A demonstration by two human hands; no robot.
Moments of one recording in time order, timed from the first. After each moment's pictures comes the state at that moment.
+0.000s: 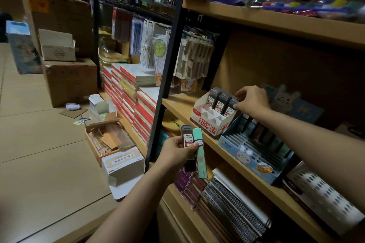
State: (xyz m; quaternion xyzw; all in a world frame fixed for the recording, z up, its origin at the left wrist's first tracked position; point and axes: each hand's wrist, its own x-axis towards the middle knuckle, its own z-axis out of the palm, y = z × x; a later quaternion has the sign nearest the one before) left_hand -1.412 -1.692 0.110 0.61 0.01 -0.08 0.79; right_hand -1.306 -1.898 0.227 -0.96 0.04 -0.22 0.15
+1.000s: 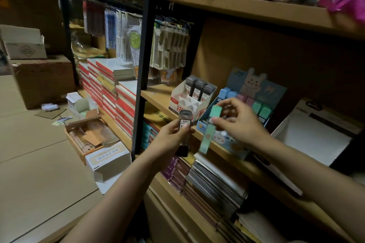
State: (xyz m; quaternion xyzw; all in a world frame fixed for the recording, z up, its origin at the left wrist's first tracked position) left_hand -1.421 -1.717 0.119 0.61 -0.11 -0.14 0.77; right_hand -1.439 -1.907 0.195 -0.89 -0.06 -0.13 0.44
